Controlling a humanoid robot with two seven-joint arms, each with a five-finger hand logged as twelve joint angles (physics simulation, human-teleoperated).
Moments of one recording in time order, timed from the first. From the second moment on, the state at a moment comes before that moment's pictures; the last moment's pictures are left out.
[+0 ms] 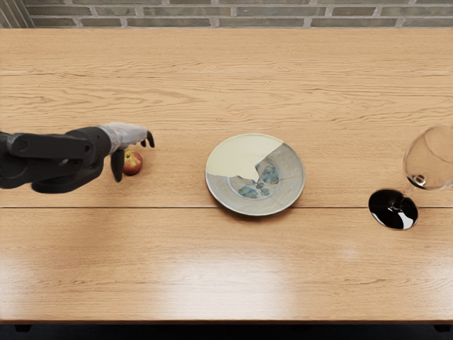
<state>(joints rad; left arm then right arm) -1.56 0.38 0.71 -1.26 0.81 0.20 0.29 -0.06 0.00 0.11 0.21 -0.23 0.02 -0.12</state>
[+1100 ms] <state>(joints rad) -1.48 0.40 0.65 -1.24 0.85 0.24 0.25 -0.06 0.00 0.11 0.21 -0.23 0.02 -0.12</state>
